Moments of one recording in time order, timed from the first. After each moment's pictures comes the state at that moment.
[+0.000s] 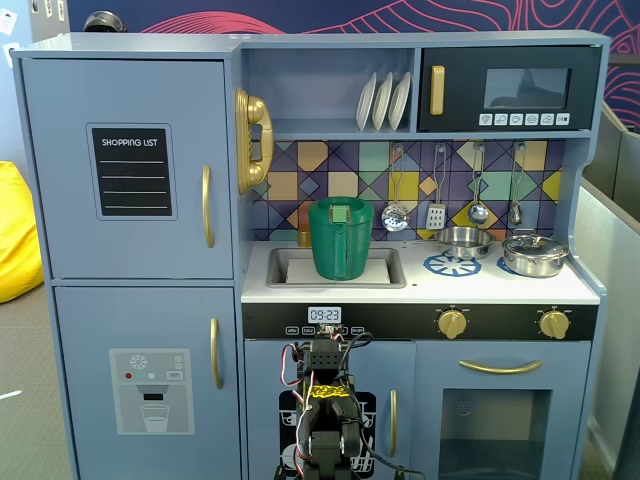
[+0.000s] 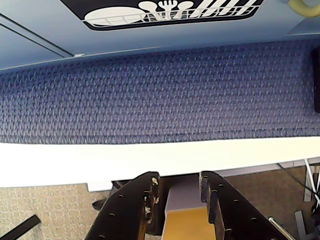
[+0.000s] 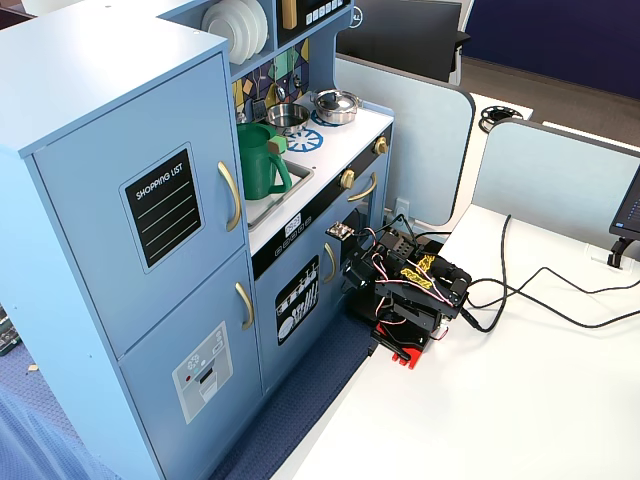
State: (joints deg) arm -1.2 182.5 171.6 77.3 -88.6
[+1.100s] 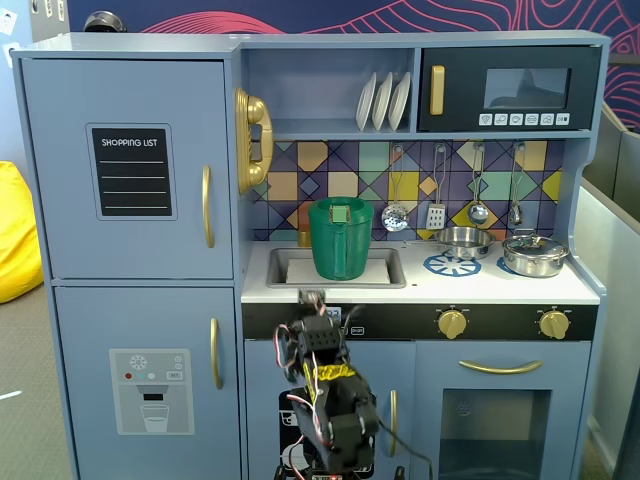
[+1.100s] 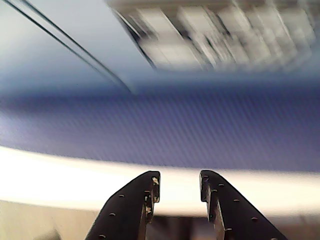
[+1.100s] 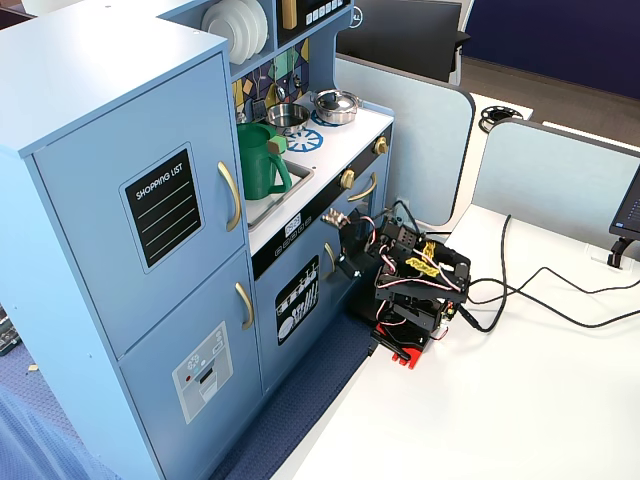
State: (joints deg) arm -17.8 173.1 151.7 72.1 -80.6
